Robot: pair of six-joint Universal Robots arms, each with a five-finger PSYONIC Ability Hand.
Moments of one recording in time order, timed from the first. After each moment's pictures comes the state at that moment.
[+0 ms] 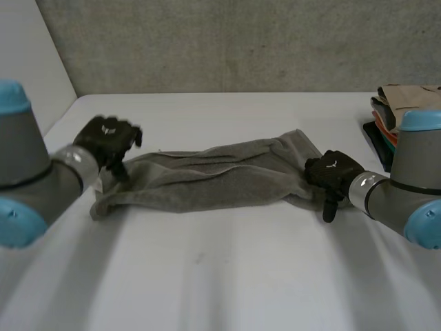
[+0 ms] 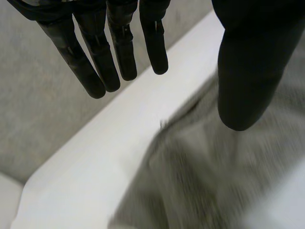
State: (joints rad) left arm 4.42 -1.98 -1.37 3.07 -1.44 3.59; right arm 1.82 -0.92 1.31 0.14 1.30 2.51; left_hand 0.53 0.53 0.53 0.53 0.36; right_hand 0.71 0.22 0.73 0.22 0.05
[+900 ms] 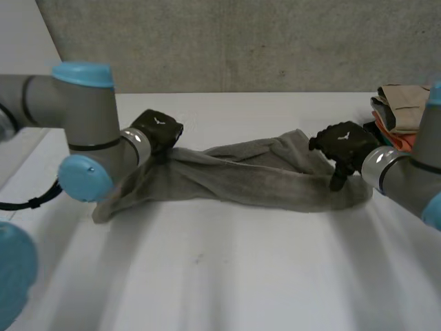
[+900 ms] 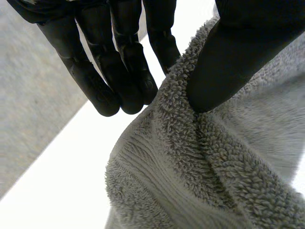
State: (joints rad) left arm 4.27 -2.39 -0.76 2.79 -1.49 3.68; right arm 1.80 -1.01 1.25 0.15 1.28 2.55; left_hand 1.16 1.19 1.18 1.19 0.97; right_hand 0.41 0.42 0.42 0.39 0.20
